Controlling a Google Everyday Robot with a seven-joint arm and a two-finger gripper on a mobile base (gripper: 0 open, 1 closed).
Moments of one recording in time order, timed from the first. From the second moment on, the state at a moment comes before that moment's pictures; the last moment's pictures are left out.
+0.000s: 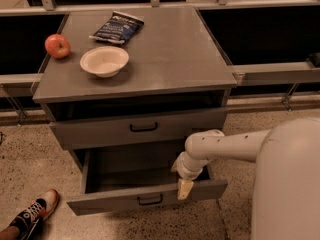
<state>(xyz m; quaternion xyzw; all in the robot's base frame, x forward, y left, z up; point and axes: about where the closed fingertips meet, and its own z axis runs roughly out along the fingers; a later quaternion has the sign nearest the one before) 0.548 -0.080 0.437 -0.76 0.64 0.07 0.14</state>
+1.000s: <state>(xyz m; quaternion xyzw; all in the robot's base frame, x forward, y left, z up) 0.505 -0.088 0.434 -0.75 0.64 0.10 0.14</state>
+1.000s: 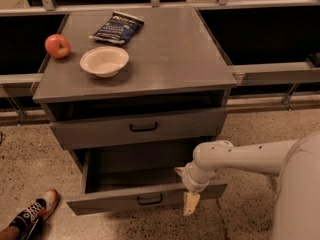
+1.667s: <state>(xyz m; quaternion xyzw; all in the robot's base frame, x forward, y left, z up) 0.431 -0.098 0.427 -0.76 0.63 0.14 0.09</state>
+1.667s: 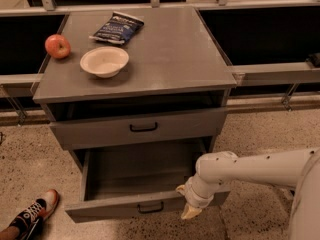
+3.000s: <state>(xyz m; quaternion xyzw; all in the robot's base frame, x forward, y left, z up) 0.424 -0.103 0.444 -0.76 0.63 0.13 0.09</state>
